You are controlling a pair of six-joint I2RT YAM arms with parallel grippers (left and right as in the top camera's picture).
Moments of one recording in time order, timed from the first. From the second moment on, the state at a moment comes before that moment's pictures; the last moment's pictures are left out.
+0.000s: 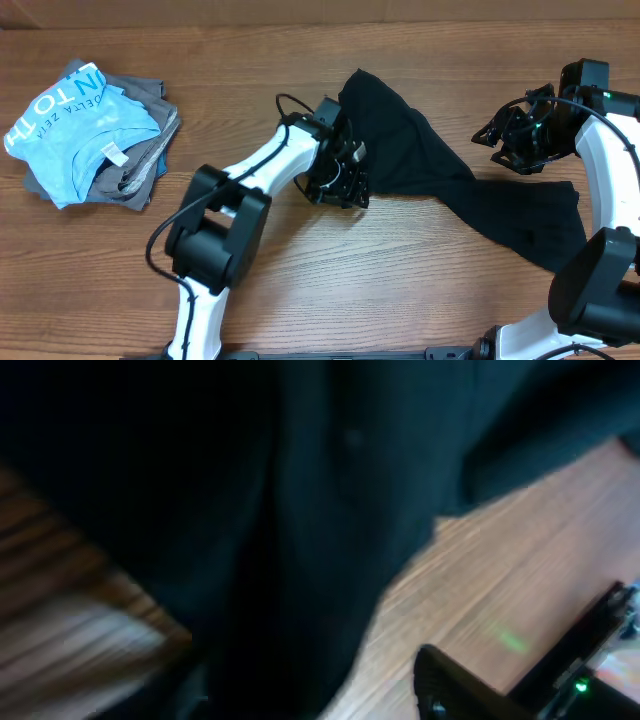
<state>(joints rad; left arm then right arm) -0.51 2.17 1.53 -0.86 0.58 -0.23 -0.25 1.76 1.48 -1.11 -0.48 0.31</state>
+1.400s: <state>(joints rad) -0.27 2.00 1.70 -1.25 0.04 -0.22 -0.24 1.76 1.04 -1.13 -0.36 0.26</state>
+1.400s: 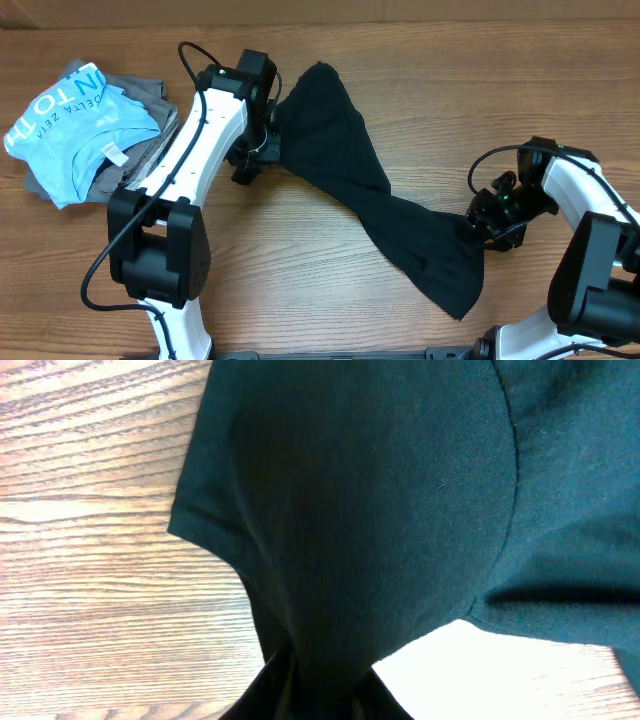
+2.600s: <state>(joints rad) -0.27 2.00 1.70 -1.28 0.07 -0.21 -0.32 1.74 1.10 -0.61 -0.63 0.45</state>
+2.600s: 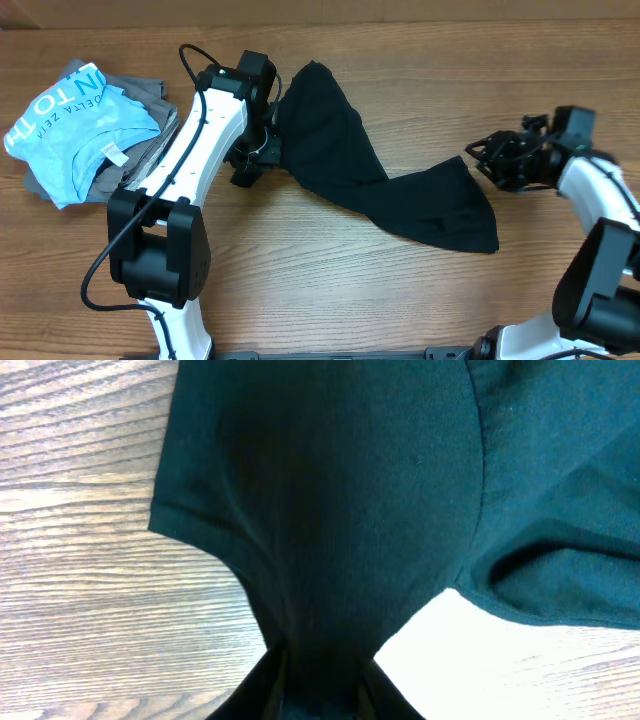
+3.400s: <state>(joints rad) -0.27 2.00 1.70 -1.28 0.07 -0.21 -0.29 1.72 0.94 -0.79 -0.54 0.36</state>
